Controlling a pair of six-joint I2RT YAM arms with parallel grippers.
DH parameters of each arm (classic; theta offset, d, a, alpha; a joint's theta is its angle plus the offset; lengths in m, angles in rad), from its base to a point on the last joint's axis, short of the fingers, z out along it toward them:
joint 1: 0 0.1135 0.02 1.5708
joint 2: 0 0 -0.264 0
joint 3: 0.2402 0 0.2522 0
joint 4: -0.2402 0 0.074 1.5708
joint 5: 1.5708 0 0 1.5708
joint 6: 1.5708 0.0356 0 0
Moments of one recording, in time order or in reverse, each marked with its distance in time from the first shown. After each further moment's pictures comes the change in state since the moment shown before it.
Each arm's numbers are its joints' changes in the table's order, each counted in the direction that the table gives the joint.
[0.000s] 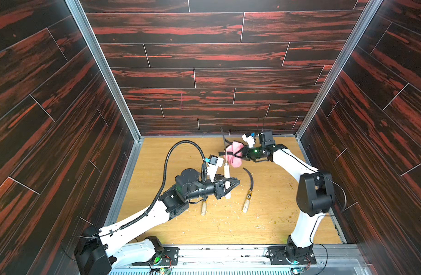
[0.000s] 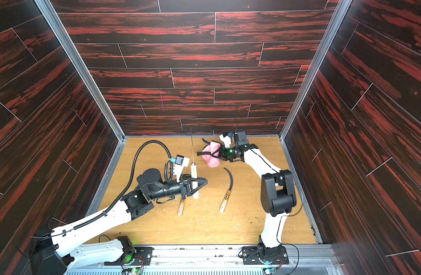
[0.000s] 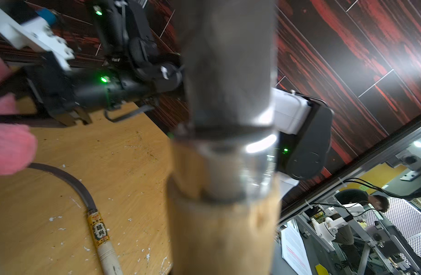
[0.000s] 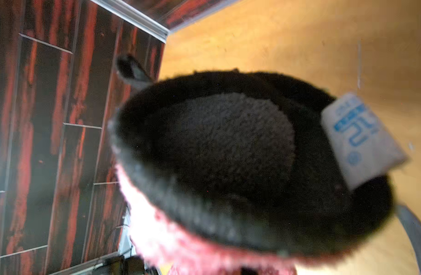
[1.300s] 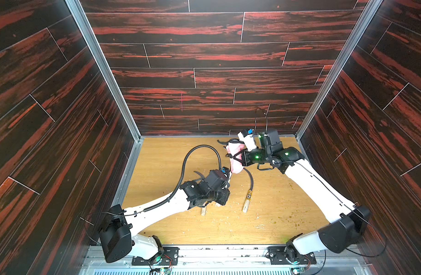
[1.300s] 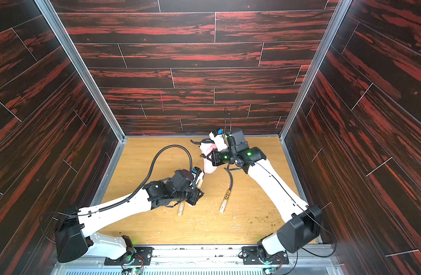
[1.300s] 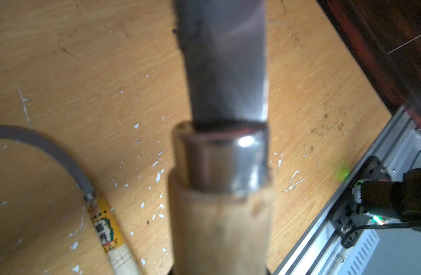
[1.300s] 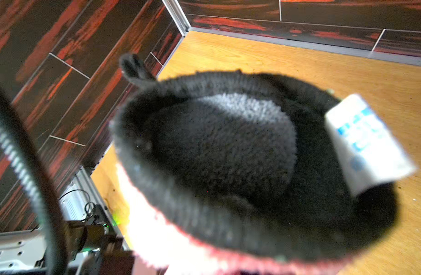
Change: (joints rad) left arm -0.122 -0.268 0.254 -0.798 -0.454 0.273; right arm 0.238 0.328 0.069 -0.270 0.356 -0.211
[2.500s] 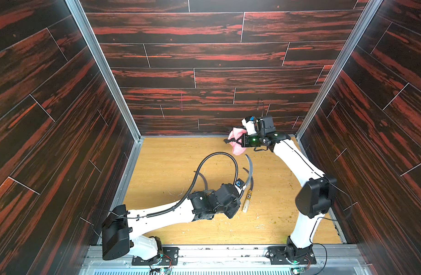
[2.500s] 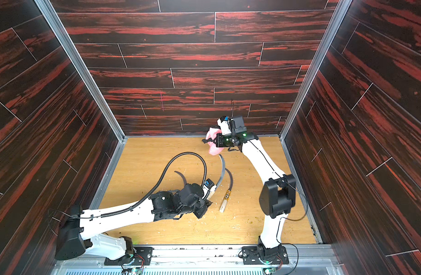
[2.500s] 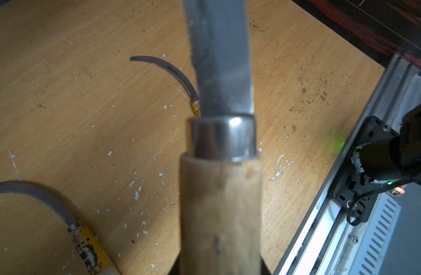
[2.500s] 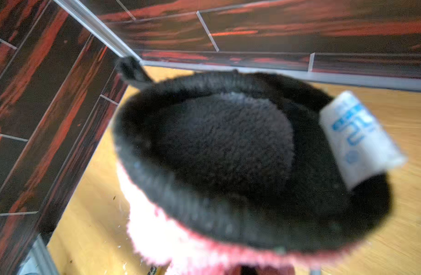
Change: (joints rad) left arm -0.182 -0.011 -0.013 0.075 -0.139 0.111; right arm -0.175 -0.327 0.261 0.059 0.018 0.021
